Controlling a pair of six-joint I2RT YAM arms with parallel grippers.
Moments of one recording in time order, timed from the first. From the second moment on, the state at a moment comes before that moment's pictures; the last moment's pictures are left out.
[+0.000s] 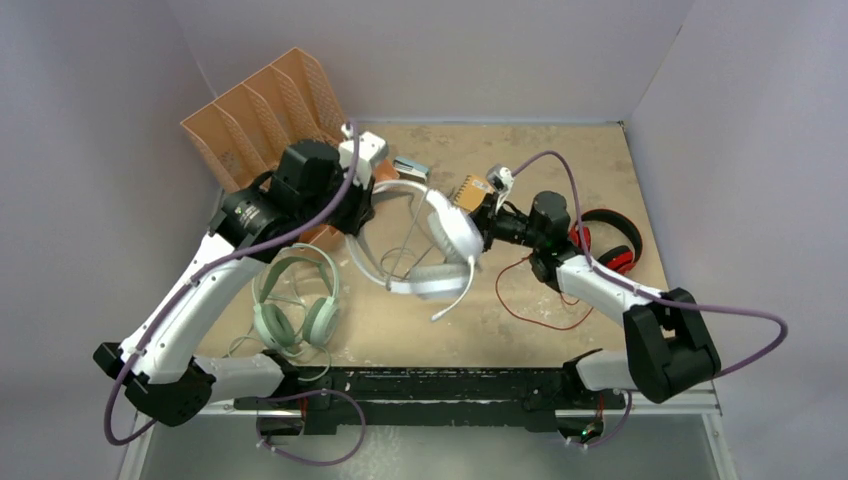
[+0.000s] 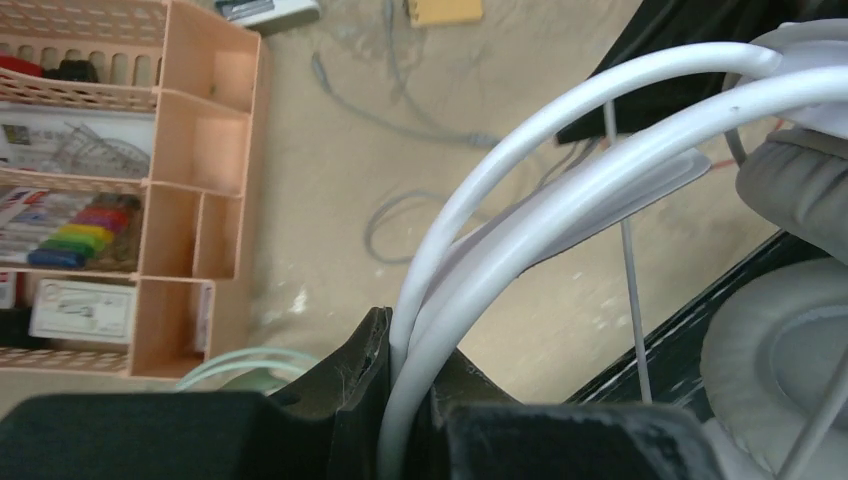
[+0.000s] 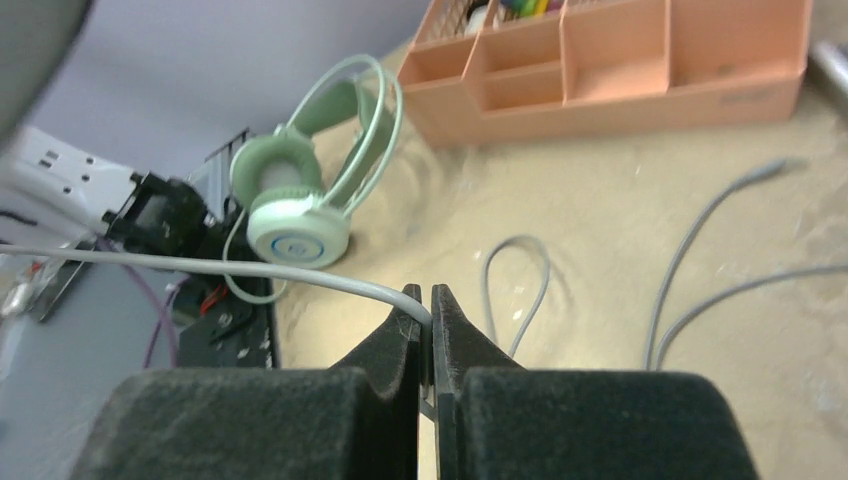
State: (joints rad) left arm -0.66 1.24 1.63 -0.98 0.03 -0.14; right arm 0.39 1.36 0.63 0.73 -0.81 0.44
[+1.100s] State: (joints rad) left arm -0.93 1.14 1.59 -0.79 -0.29 -0.29; right arm 0.38 1.48 0.82 0.04 -0.88 0.27
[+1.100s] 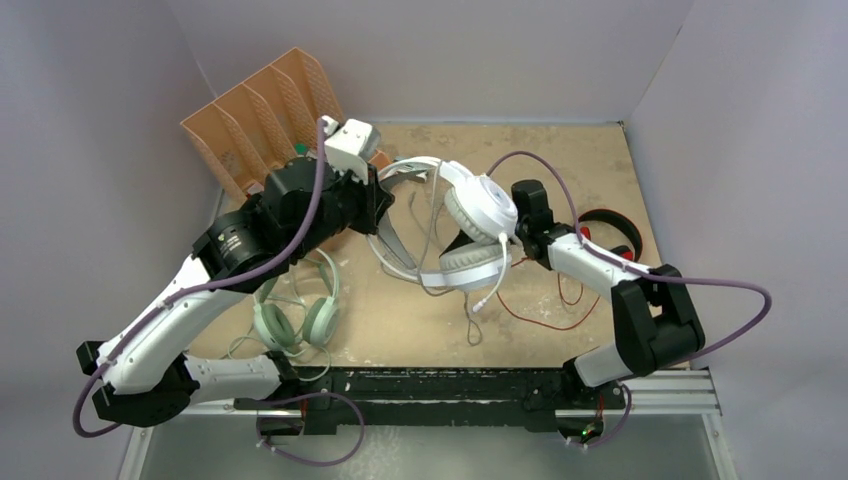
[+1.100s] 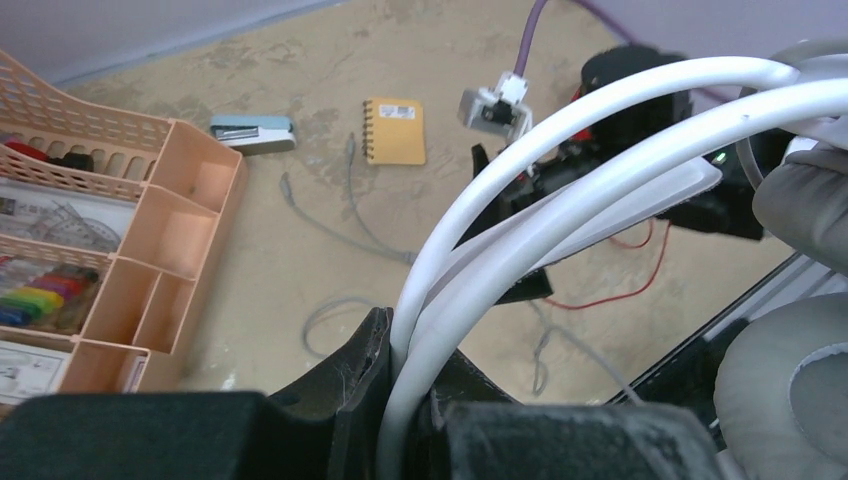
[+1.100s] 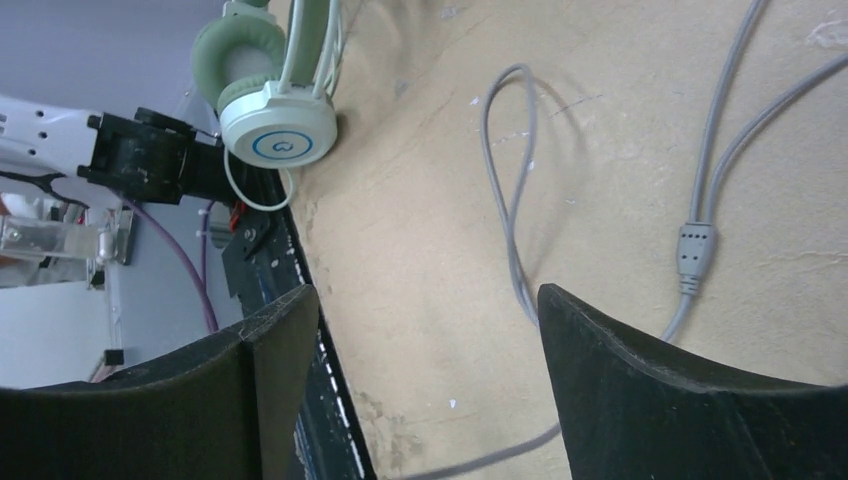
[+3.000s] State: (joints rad) left arm -0.93 1.09 1.69 -0.81 -0.44 -0.45; right arm 0.53 1.25 0.66 -0.25 0.02 1.33
